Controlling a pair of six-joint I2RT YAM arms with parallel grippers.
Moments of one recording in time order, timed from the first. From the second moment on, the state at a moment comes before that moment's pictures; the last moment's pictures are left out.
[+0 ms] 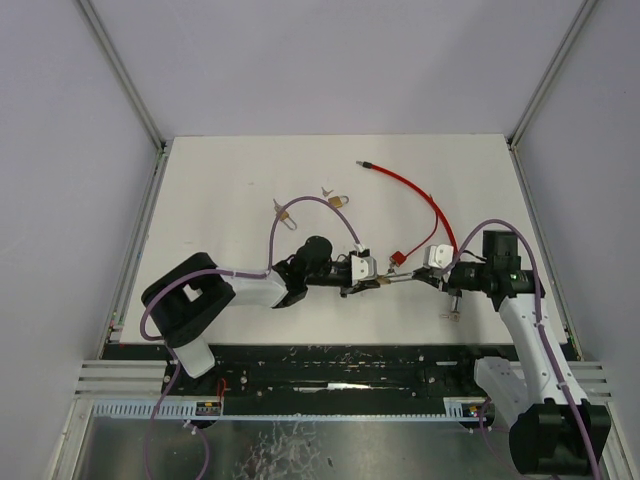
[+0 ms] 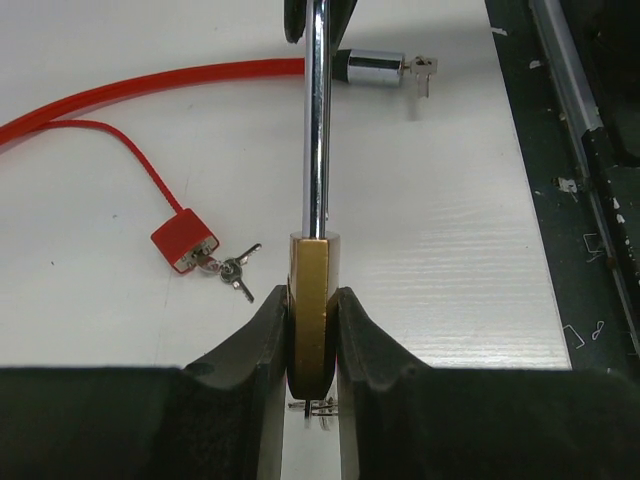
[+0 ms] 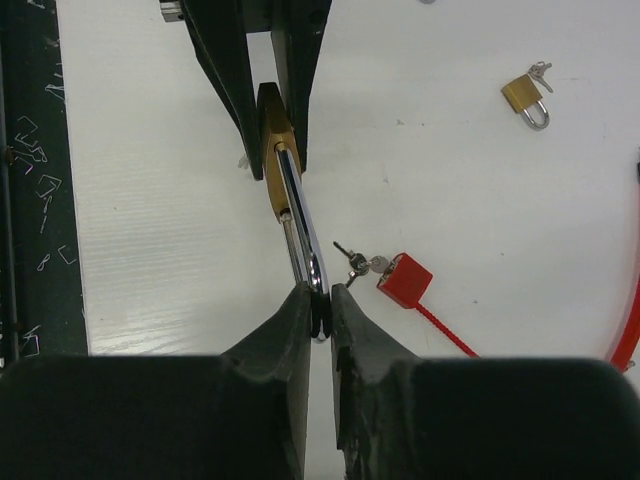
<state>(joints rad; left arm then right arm) -0.88 1.71 0.73 0.70 0.60 0.32 -0.01 0.88 0.64 -0.73 -1.04 -1.22</state>
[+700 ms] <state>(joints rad) -0.87 1.69 0.72 0.81 0.67 0.20 -0.10 0.80 0.72 -0.73 -1.04 -1.08</state>
